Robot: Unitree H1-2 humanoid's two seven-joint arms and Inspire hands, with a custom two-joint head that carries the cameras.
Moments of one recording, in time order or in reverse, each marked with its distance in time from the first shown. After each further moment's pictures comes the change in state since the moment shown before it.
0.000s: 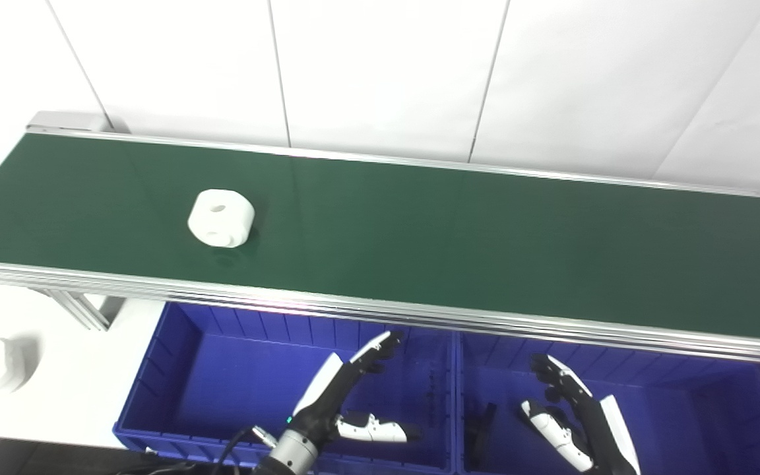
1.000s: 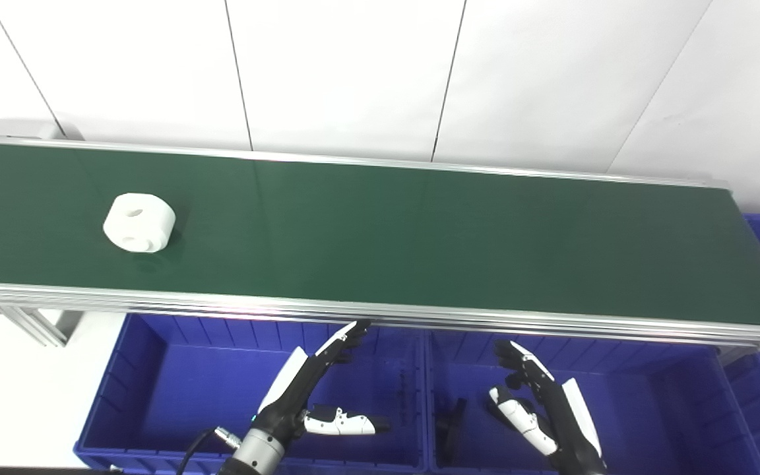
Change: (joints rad) left arm 0.006 0.029 0.019 -0.132 -0.022 0.064 -0.049; right arm 0.001 0.017 0.008 -0.076 0.004 0.026 0.024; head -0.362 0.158
